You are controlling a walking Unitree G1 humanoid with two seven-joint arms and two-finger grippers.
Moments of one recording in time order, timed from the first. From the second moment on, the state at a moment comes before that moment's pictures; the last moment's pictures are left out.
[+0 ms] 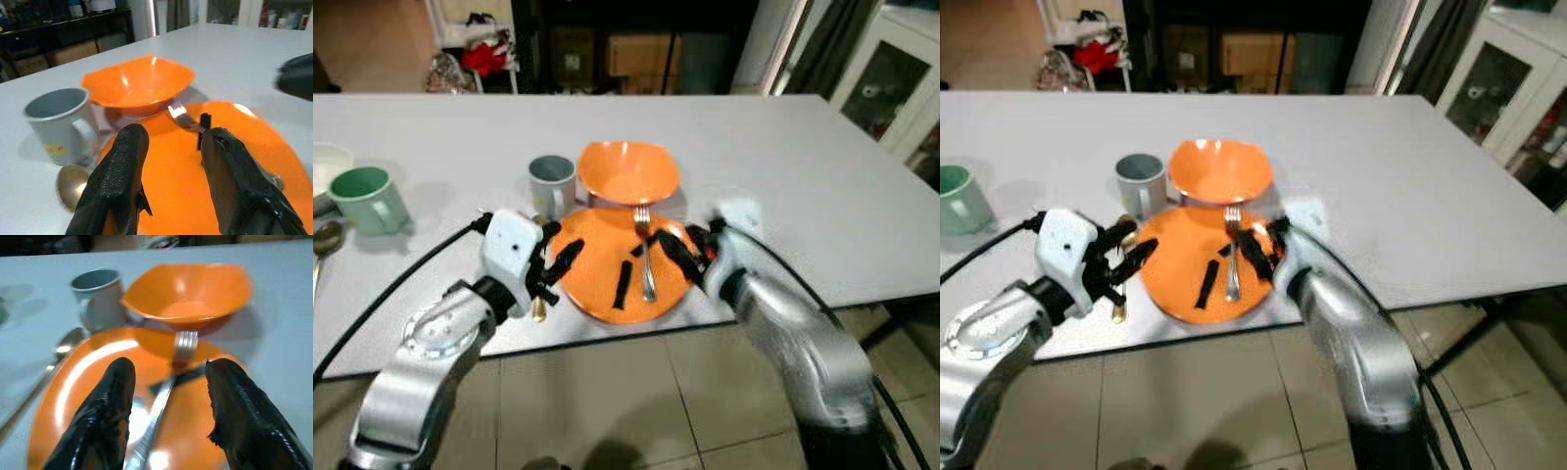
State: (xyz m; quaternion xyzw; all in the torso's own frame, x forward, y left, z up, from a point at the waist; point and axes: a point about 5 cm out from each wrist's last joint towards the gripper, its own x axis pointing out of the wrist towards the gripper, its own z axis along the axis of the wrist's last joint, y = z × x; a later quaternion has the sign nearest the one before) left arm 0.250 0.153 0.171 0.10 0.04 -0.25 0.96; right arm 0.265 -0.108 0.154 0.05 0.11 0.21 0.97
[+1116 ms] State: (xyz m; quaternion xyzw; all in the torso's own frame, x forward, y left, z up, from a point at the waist) left arm 0.260 0.149 0.168 0.10 0.03 -0.20 0.97; right arm 0.226 -0.147 0.142 0.05 0.05 0.10 0.99
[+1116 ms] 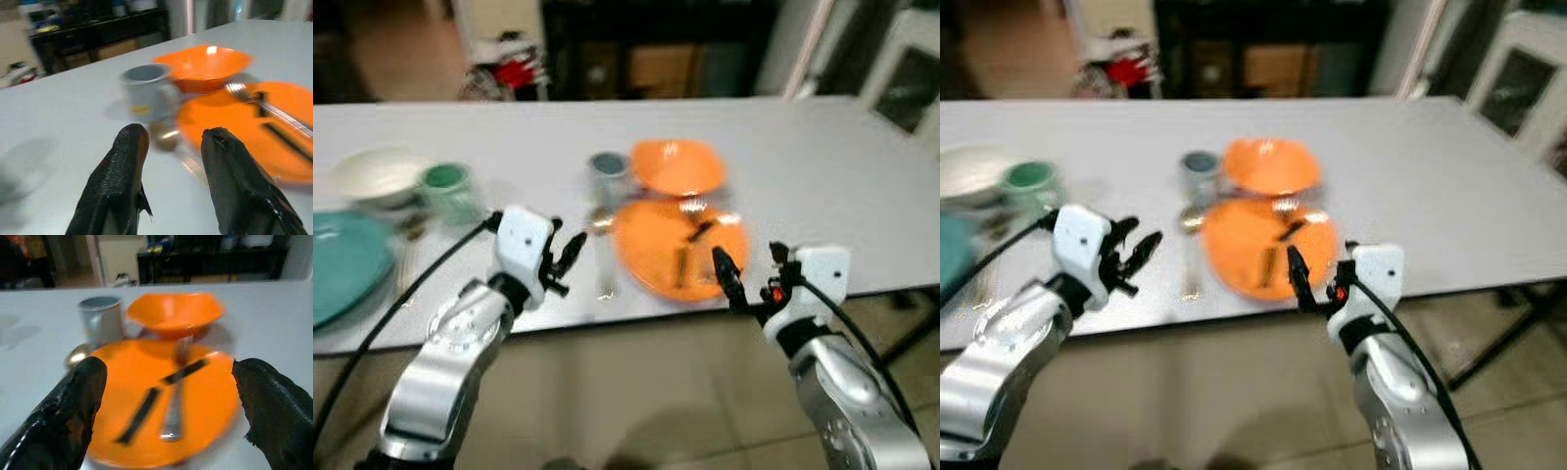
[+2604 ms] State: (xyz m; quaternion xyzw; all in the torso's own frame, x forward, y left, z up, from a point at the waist) left arm 0.267 0.162 0.168 0.10 0.04 -0.15 0.98; right arm 0.251 -0.130 0.139 0.02 0.10 0.15 0.98
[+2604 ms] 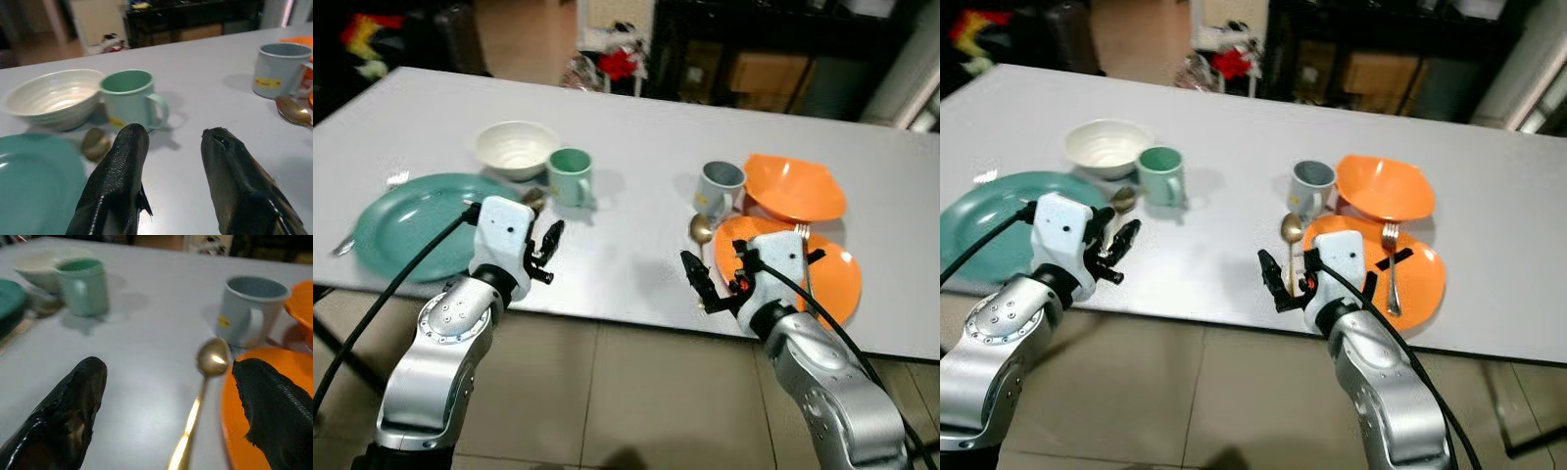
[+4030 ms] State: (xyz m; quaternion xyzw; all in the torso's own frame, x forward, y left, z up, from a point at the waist) left arm 0.231 0.173 0.185 0.13 0.09 -0.30 0.94; right arm 0.385 -0.107 0.113 0.01 0.22 0.12 0.97
